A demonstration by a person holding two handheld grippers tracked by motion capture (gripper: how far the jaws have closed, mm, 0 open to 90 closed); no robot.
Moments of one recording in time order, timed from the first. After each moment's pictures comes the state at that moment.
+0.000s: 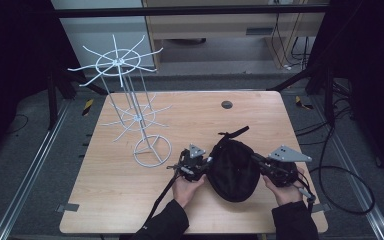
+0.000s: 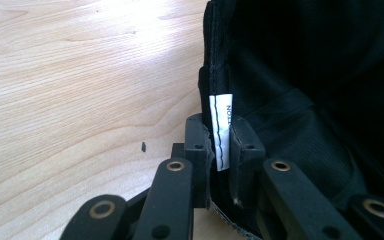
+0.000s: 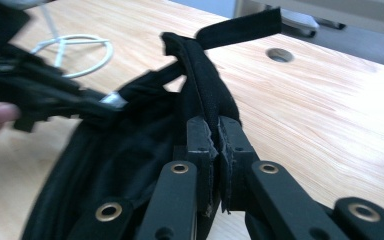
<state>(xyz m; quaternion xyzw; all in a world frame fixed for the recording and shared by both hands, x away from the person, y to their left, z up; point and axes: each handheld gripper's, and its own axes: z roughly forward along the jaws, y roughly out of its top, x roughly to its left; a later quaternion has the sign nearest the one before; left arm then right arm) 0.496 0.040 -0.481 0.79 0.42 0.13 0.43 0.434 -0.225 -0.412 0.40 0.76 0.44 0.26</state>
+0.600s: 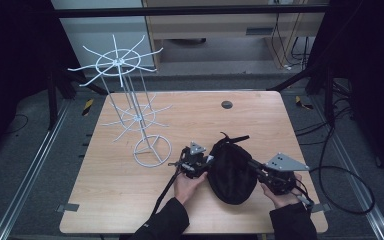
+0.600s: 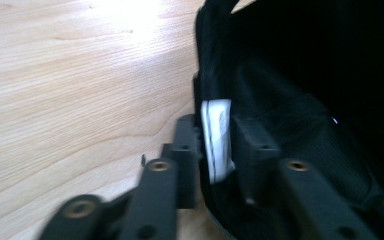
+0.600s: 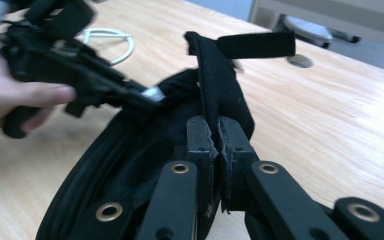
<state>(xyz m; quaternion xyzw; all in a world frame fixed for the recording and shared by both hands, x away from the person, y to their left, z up) 0.505 0.042 -0.484 0.80 0.41 0.12 0.43 0.419 -0.220 -0.419 0.37 0.77 0.45 0.26</state>
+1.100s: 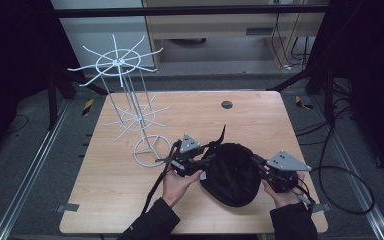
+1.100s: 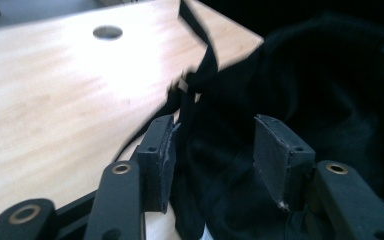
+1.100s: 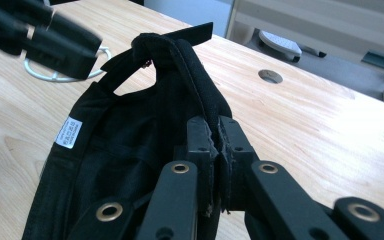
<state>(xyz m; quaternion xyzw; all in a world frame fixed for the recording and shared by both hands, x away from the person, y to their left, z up) 0.480 0.058 -0.409 0.79 0.35 0.15 0.48 0.418 -0.217 -0.408 0.37 0.76 0.44 0.31</state>
